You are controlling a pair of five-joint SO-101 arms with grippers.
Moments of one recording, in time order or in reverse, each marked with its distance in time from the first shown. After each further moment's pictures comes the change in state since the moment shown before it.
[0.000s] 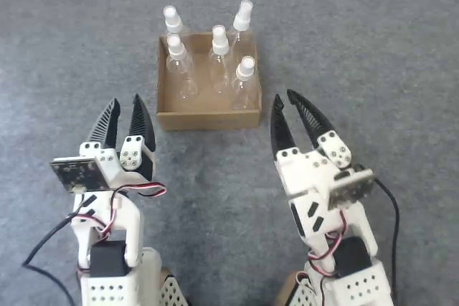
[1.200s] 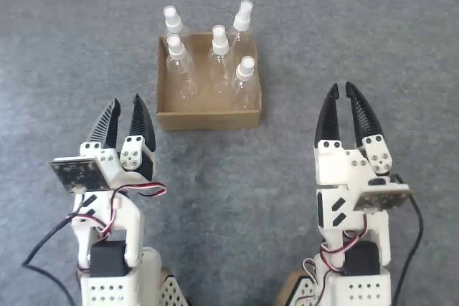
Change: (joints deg) left arm 0.0 0.0 0.0 0.0 0.0; right arm 17.0 -5.3 2.0 -0.4 0.0
